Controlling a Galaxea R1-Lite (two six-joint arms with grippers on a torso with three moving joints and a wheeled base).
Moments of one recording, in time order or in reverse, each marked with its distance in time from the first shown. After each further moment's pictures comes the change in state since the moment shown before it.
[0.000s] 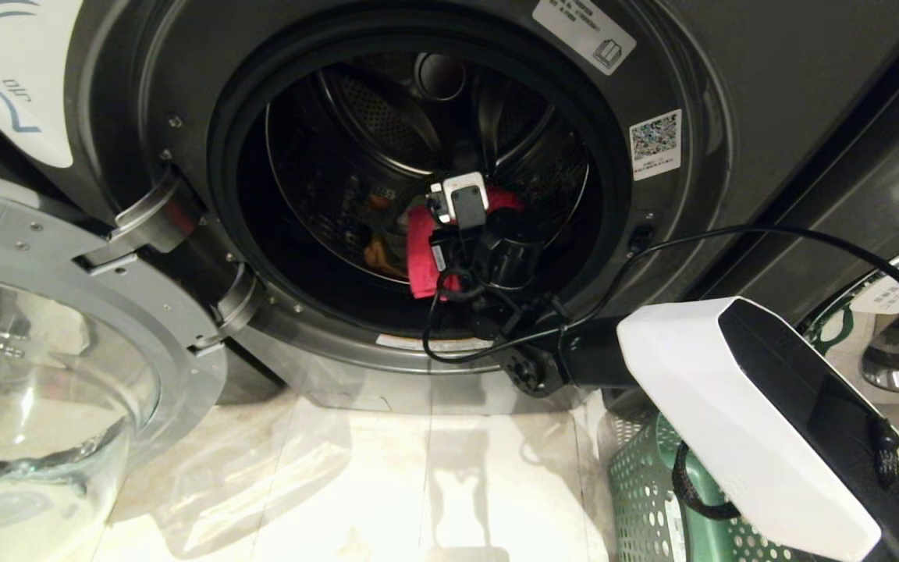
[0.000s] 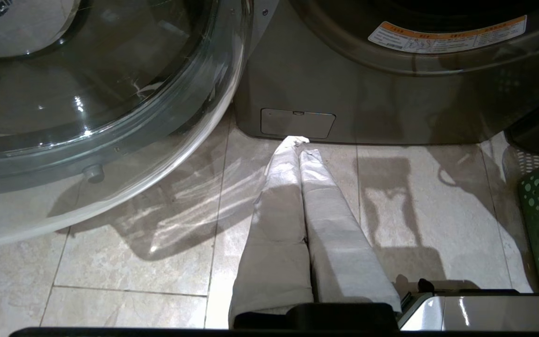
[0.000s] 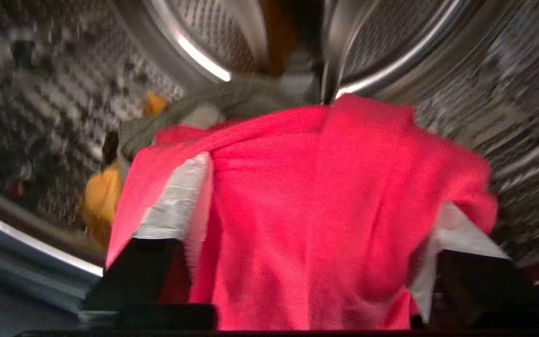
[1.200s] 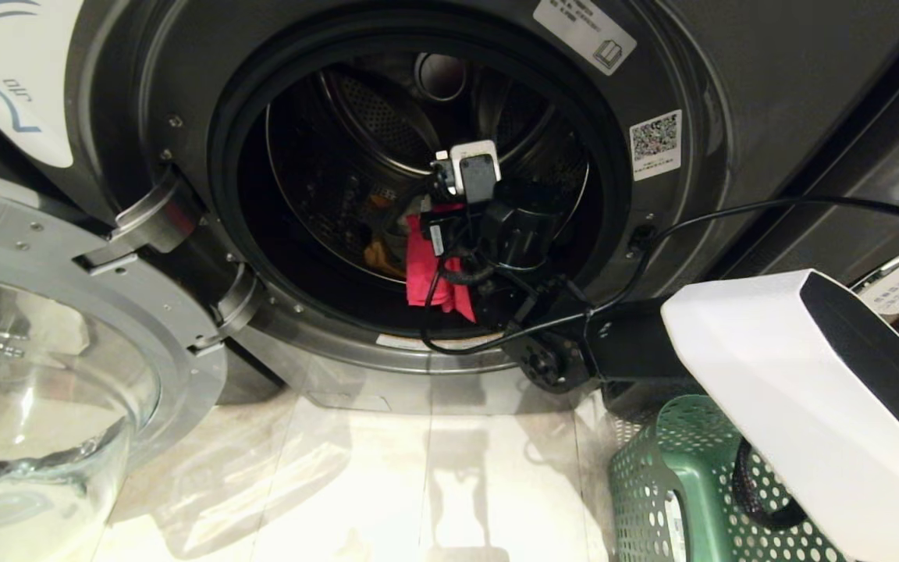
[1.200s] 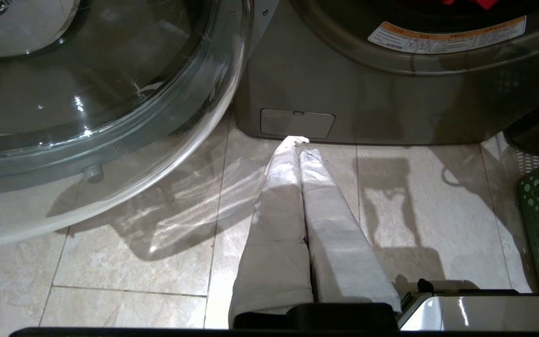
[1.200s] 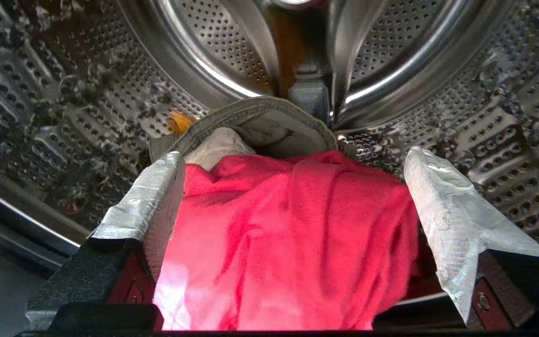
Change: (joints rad) left arm 0.000 0.000 0.000 0.000 0.000 0.000; right arm 0.044 -0.142 0.120 0.019 -0.014 0.074
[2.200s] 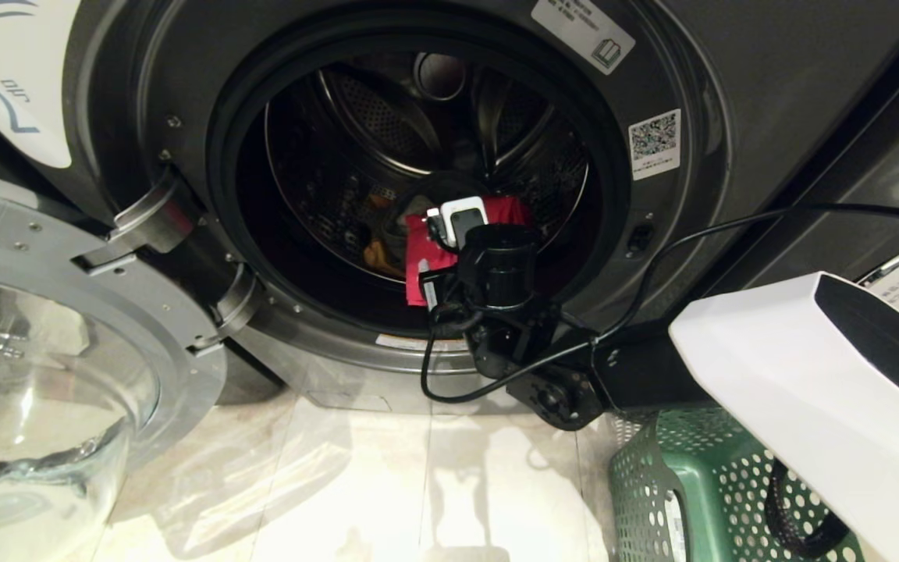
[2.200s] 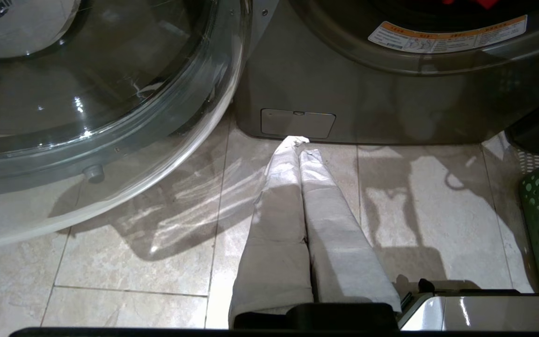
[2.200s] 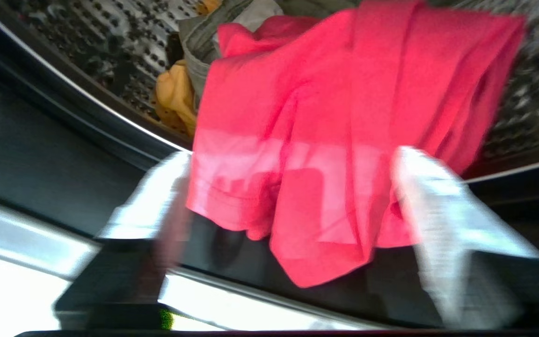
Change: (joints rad) left arm 0.000 0.000 0.000 0.000 0.000 0.000; right arm 0.042 -0.057 0.194 0.160 -0.002 0.178
